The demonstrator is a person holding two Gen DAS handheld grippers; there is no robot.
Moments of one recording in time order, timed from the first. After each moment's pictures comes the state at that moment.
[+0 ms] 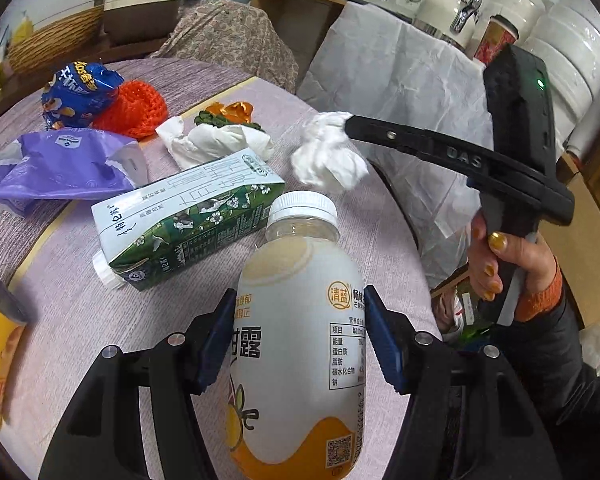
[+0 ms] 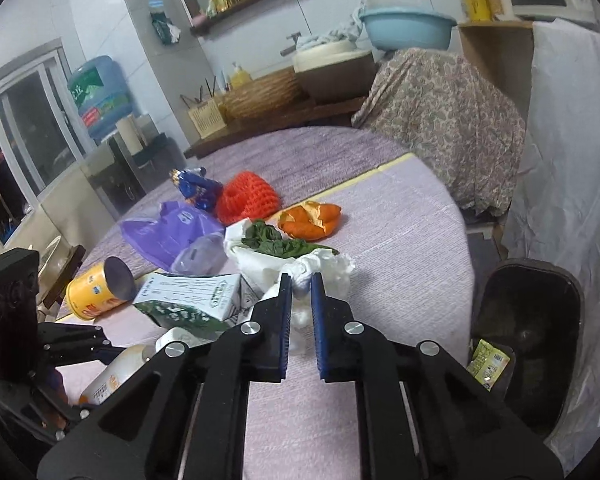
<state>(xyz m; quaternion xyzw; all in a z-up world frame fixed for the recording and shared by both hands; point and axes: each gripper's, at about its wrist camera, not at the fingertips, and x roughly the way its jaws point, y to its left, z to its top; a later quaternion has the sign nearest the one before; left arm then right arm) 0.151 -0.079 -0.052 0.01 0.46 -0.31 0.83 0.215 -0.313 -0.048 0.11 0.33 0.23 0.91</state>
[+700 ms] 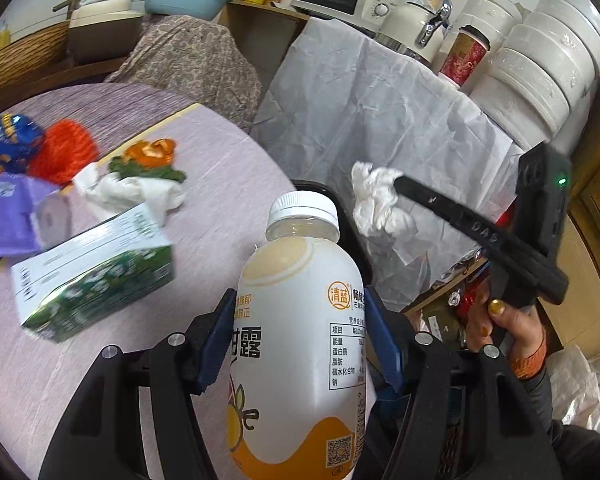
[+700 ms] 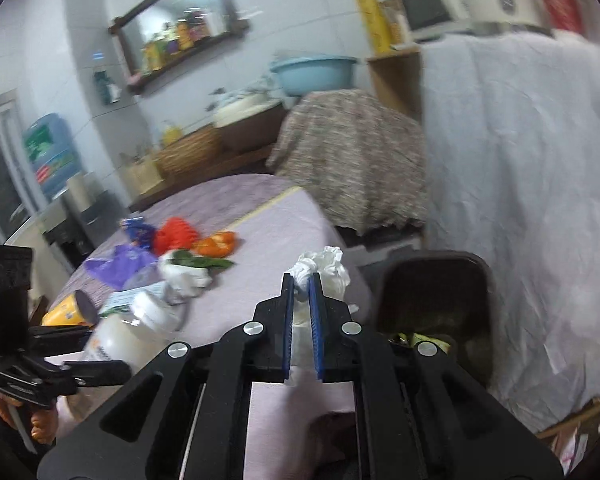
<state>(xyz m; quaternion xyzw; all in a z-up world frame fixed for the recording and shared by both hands) 0.163 -0.144 -0.038 -0.02 0.43 -0.36 0.83 0.148 -0.416 -0.048 0.17 0.29 0.08 0.94</state>
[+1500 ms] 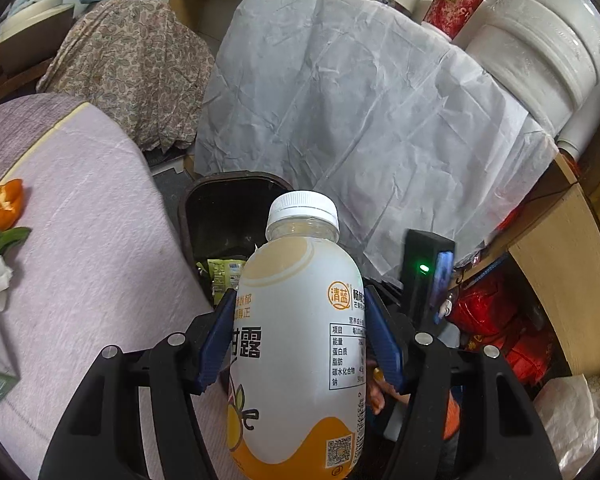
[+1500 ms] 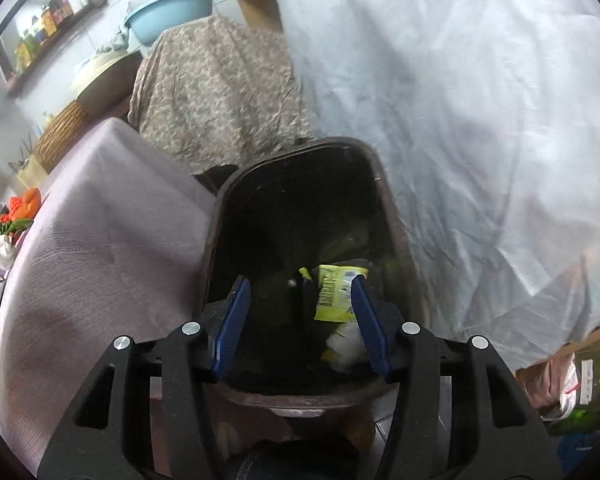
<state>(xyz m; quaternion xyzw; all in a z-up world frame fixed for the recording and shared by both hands) 0.196 -0.291 -0.062 0.01 0.47 -0.38 0.80 0.182 -0.507 -0.201 0.22 0.39 -0.07 0.89</state>
